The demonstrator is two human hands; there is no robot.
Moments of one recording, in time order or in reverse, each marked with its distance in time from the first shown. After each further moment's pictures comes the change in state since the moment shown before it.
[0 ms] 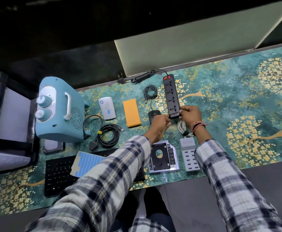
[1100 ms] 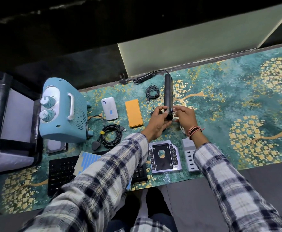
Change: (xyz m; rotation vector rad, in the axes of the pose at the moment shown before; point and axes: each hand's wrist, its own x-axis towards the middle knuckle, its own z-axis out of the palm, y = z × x) left_hand -0.005 0.014 -0.019 -0.018 -0.099 0.093; right_hand -0.023 -0.004 0.021 0.211 -0.103 -0.021
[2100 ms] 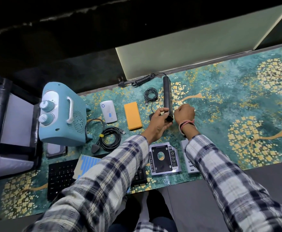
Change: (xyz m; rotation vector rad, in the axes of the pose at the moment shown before) left_hand 0.002 0.000 0.008 0.025 0.039 -0.006; right_hand 0.012 -0.027 0.012 -0.603 0.309 -0.041
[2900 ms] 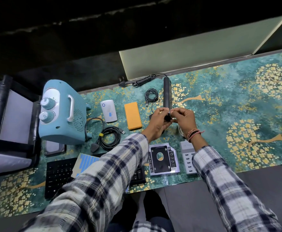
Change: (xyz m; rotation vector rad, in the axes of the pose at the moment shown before) left_hand 0.000 0.008 -0.002 -0.059 -0.042 0.010; right_hand -0.015 0.026 -0.004 0.743 -0.298 -0.102
